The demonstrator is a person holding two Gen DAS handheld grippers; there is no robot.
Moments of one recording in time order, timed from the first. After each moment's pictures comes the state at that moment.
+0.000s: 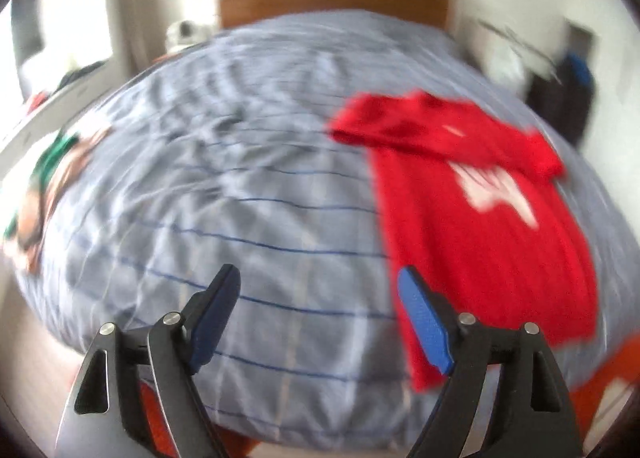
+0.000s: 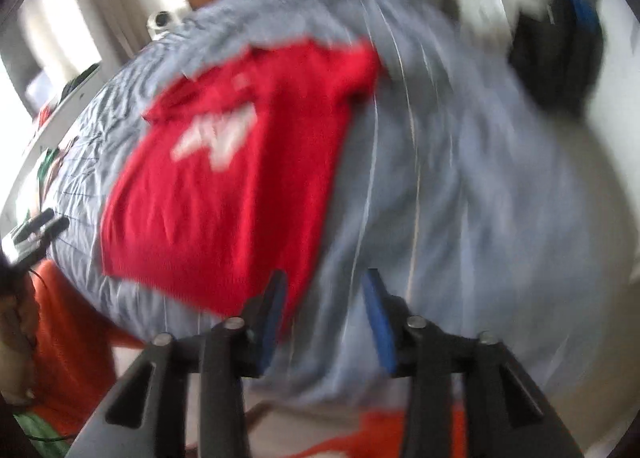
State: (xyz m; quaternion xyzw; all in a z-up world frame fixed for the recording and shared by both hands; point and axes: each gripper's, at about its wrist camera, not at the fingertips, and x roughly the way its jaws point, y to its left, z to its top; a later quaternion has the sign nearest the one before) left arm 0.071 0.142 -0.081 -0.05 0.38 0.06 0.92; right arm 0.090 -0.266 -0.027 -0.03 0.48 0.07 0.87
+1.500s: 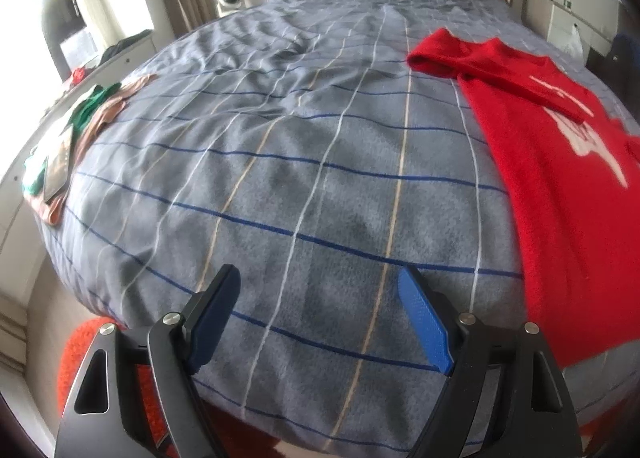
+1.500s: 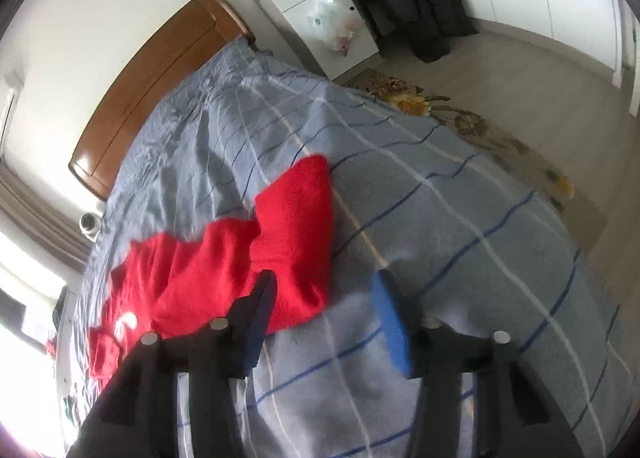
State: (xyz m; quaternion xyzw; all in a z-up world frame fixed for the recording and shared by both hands) left arm 0.075 0.151 -0.146 0.00 0.44 0.15 0.88; right arm 0.229 -0.536 -0.114 0.28 0.40 -0.11 0.86
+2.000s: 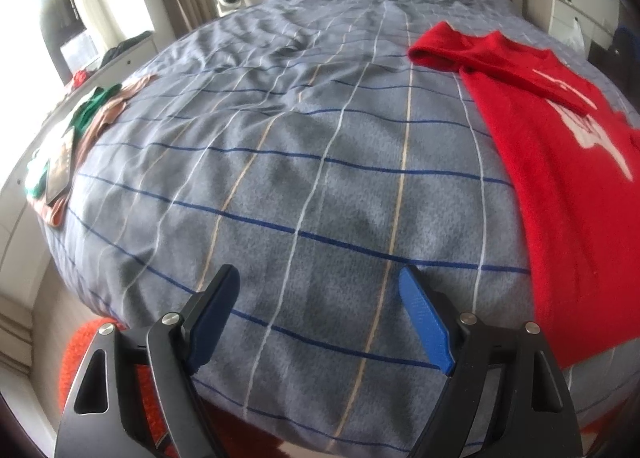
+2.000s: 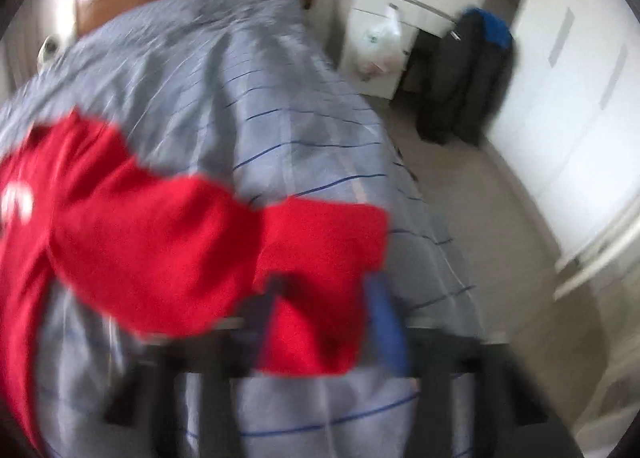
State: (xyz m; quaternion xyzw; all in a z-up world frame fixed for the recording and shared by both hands) left arm 0.076 0.152 -0.150 0.00 0.45 0.15 0.88; right arm 0.292 -0.477 -0.104 0.00 0.46 -0.16 0.88
